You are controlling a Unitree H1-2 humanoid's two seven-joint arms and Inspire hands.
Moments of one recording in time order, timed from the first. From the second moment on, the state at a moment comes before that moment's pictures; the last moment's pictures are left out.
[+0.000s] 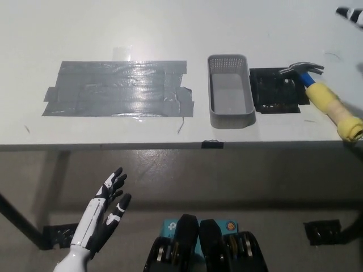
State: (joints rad) left_arm 0.02 0.16 -0.08 -0.09 0.15 -0.06 -0.08; right_arm -0.73 -0.45 -0.07 0.02 -0.36 0.05 0.12
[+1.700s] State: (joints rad) left_arm 0.06 0.16 -0.08 -0.09 0.14 -0.08 -0.08; right_arm -0.02 -0.32 0.33 -0.05 -0.41 0.07 0.24
